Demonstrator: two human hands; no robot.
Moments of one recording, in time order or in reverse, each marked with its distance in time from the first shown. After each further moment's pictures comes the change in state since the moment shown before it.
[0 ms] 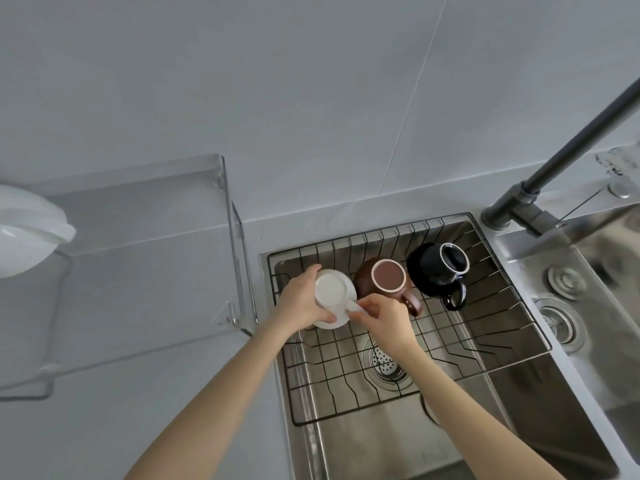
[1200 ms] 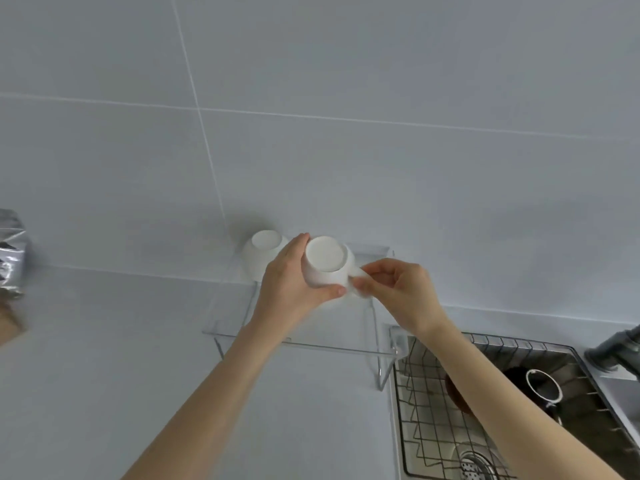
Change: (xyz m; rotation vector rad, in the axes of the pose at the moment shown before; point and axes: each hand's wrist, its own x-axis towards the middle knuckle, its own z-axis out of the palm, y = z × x) left_hand -0.210 -0.039 -0.206 -0.228 0.878 0.195; right_hand -0.109 -0.273 0.055 0.137 -0.187 -0.636
